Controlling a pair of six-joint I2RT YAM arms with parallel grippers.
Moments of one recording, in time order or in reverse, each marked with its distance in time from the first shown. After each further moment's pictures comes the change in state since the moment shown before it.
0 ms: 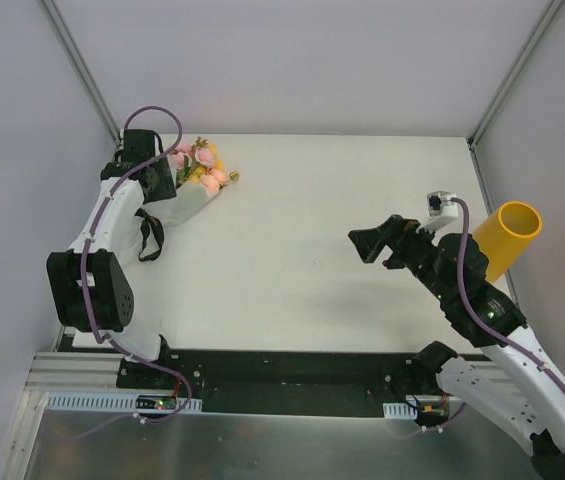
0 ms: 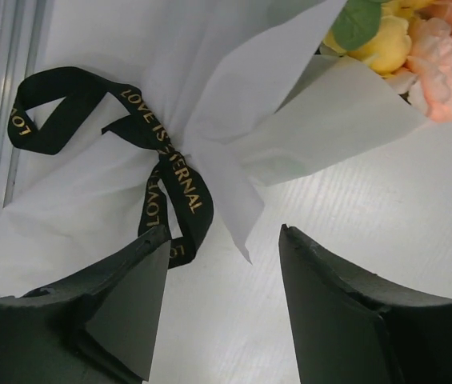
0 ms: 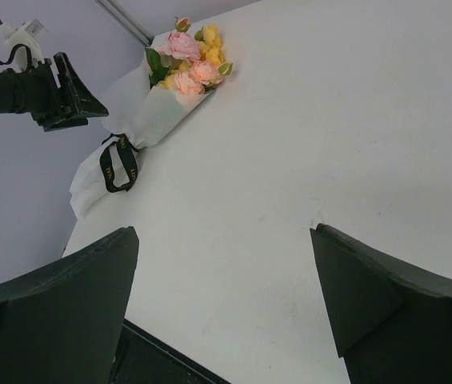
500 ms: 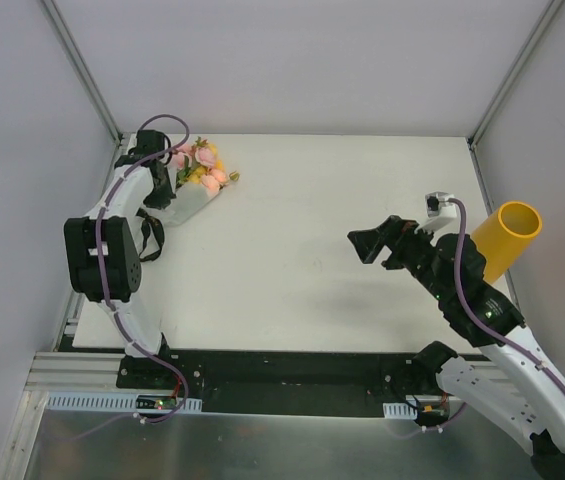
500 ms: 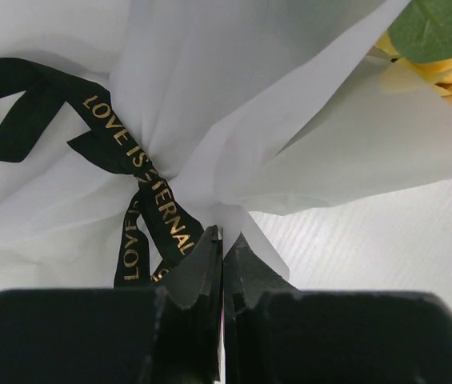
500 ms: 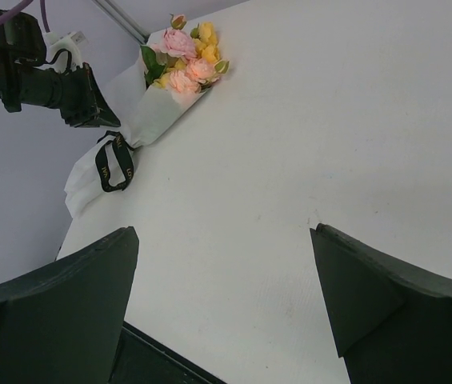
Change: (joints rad) left arm 0.012 0.237 0.093 -0.030 -0.043 0.007; right arm 0.000 0.000 -0.014 0.006 0.002 -0.004
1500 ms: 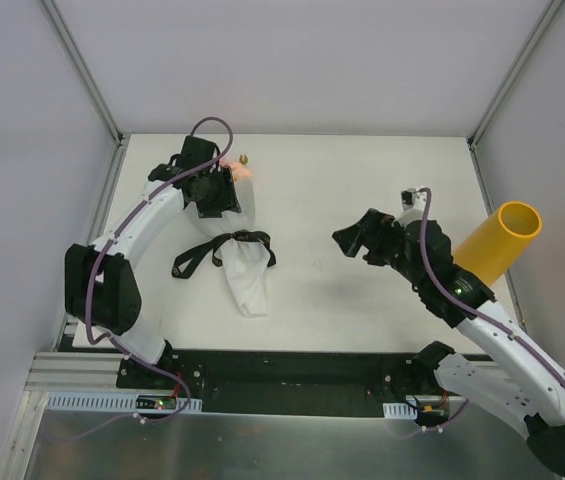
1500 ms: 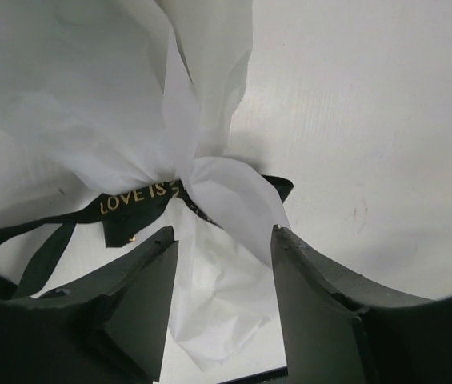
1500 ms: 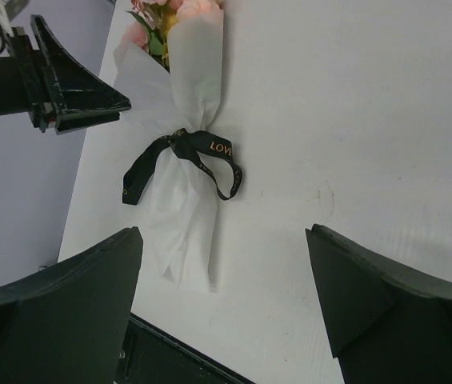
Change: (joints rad) left arm -0.327 -0.188 -0.076 -0.013 0.341 -0.312; right arm 0.000 0.135 -0.038 0.048 -0.011 0.113
